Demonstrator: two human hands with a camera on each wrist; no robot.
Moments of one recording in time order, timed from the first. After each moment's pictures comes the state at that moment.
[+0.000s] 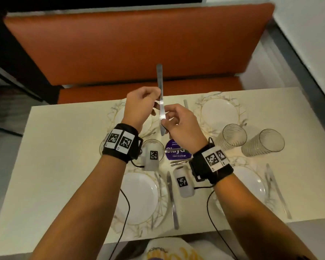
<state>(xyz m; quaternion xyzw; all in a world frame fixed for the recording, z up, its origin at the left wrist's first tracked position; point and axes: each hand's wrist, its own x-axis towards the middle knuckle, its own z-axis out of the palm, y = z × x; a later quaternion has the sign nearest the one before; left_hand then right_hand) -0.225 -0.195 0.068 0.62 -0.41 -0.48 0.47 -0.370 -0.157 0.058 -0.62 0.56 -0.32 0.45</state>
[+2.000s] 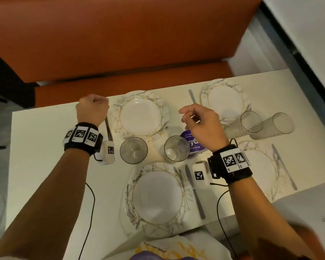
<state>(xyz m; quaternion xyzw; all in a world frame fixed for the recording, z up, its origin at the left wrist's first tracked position) -0.011 -0.239 -0.025 0.78 -0.45 -0.32 0.29 -0.331 -0.152 0.034 -0.60 0.63 -0.33 0.36</state>
